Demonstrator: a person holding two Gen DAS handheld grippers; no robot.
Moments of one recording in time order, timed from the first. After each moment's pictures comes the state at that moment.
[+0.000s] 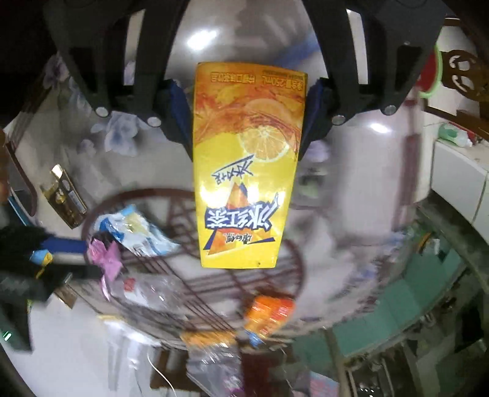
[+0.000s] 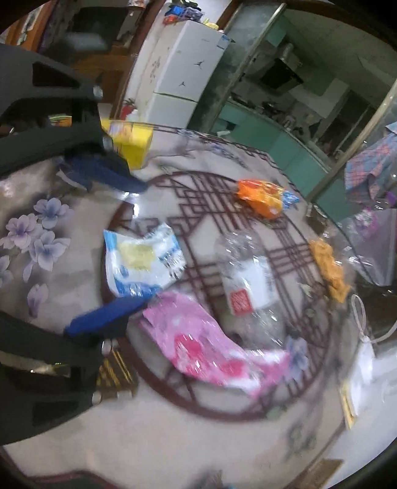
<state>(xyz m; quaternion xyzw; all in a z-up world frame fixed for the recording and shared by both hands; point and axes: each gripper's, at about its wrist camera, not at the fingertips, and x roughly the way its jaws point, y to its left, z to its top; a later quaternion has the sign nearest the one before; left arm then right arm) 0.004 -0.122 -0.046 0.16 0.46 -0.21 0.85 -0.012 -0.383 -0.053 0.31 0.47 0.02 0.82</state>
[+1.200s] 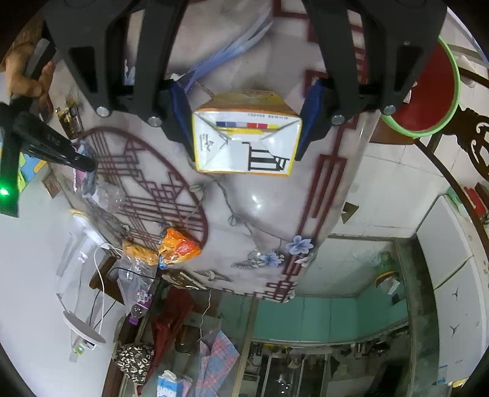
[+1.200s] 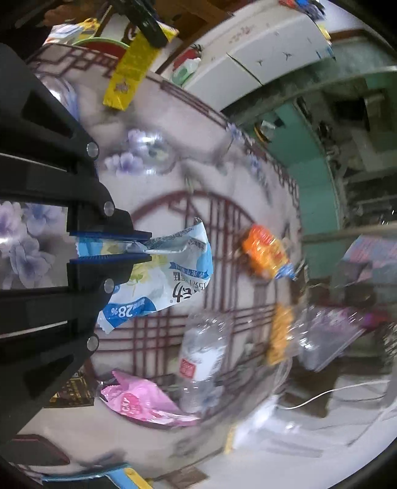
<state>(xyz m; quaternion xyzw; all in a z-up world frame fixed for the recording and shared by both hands) 0.010 0.023 -0.007 -0.04 0.40 -0.13 0.91 -0.008 -0.256 -0.029 0.04 0.43 0.01 0.90</state>
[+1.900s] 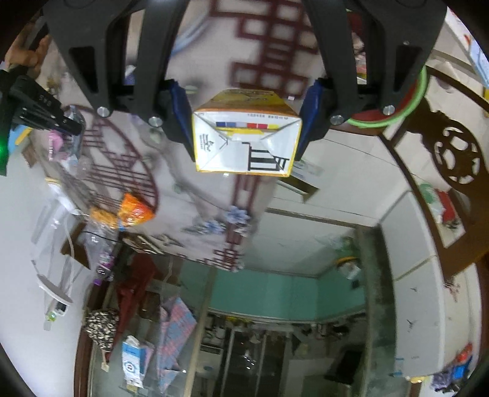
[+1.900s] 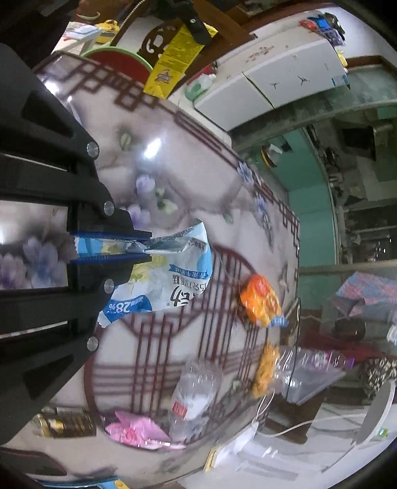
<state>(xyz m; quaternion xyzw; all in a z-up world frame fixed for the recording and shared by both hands) -0.006 0.103 0.019 -0.05 0.34 -0.04 0.94 -0.014 -0.190 -0.031 0.02 0.42 0.07 0.90</state>
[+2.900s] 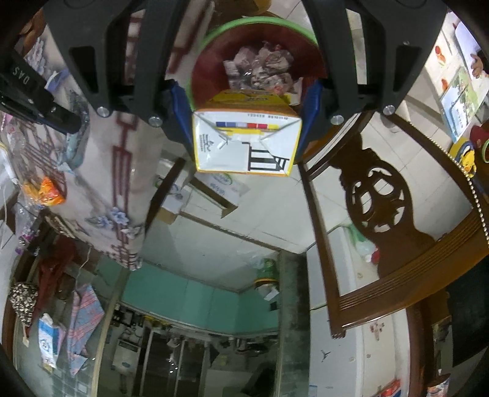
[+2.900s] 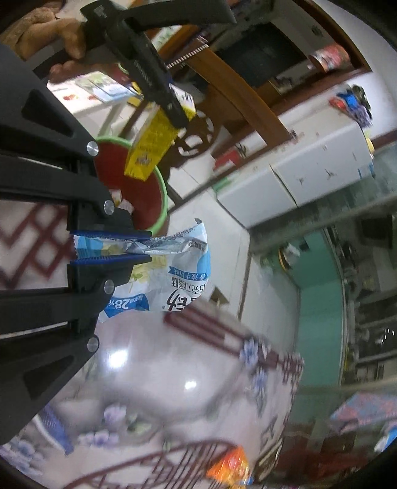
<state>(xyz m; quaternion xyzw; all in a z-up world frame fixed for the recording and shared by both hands) -0.035 0.251 -0.011 -0.09 0.37 0.13 0.91 0.004 0.040 -0.030 0.03 0.43 0.28 0.86</state>
